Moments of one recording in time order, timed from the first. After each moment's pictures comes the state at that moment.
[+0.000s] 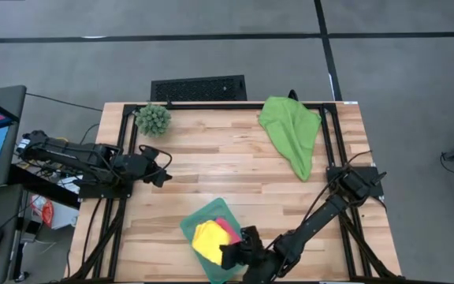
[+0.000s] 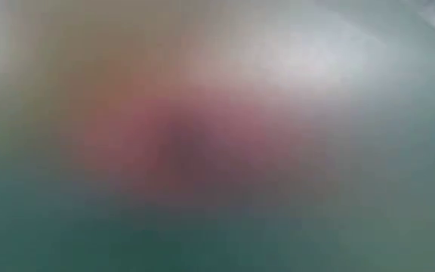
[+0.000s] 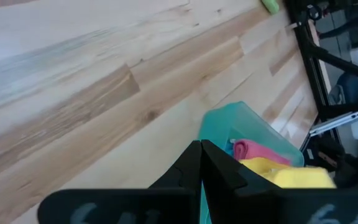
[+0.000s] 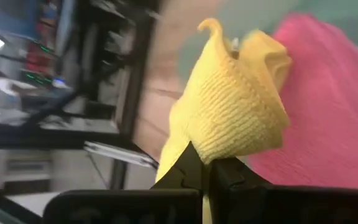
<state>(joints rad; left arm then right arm) -0.22 0.72 0.66 -0.68 -0.19 -1.29 0.73 2.13 1.63 -0.31 0.77 1.85</state>
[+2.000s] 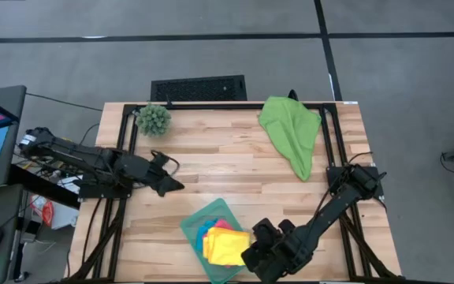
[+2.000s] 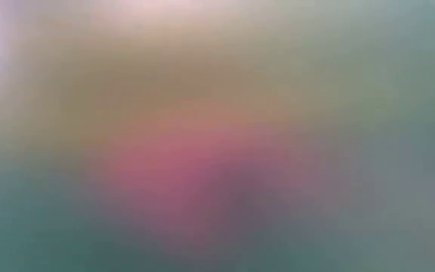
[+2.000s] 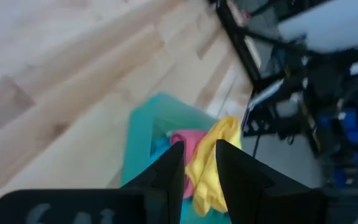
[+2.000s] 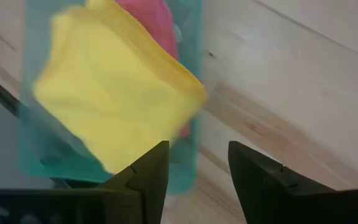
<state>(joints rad) -0.27 0.81 0.66 -0.36 -0.11 -1.15 0.73 2.05 1.82 -1.16 0.36 1.65</state>
